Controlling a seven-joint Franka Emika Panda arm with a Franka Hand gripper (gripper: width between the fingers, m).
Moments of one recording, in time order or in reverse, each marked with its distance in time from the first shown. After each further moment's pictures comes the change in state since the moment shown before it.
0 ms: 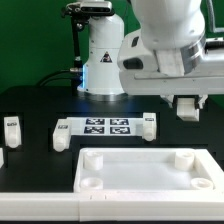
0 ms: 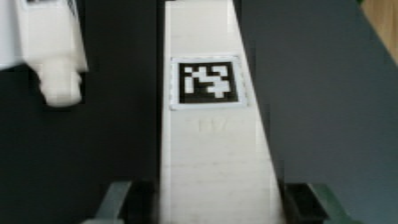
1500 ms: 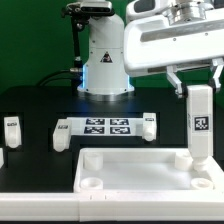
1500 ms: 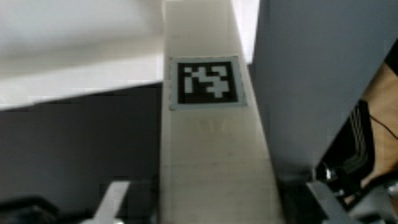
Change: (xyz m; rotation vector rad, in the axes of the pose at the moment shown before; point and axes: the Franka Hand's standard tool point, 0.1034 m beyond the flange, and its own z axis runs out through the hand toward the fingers) arm 0.051 -0.037 -0.079 -0.022 1.054 -0.455
